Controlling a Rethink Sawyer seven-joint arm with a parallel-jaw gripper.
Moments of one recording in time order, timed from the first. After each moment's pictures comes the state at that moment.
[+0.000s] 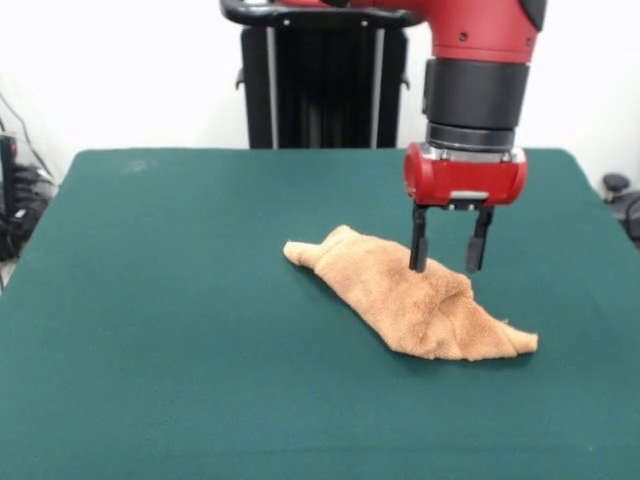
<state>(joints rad) -0.01 -0.57 -0.04 1.65 -0.10 0.17 1.67</state>
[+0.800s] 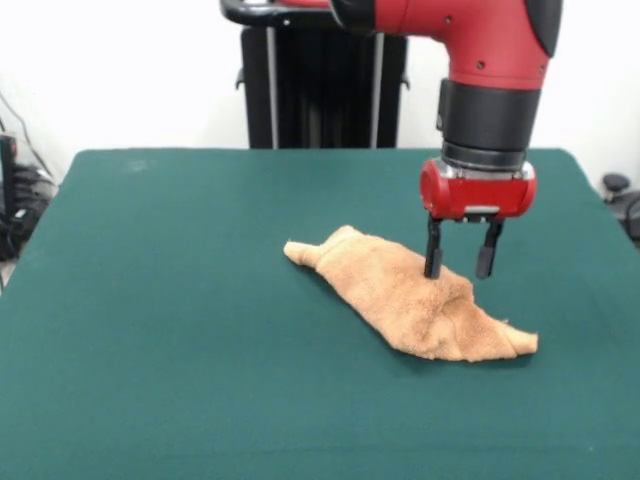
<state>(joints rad) 0.04 -0.51 -0.06 1.65 -0.09 0.16 1.67</state>
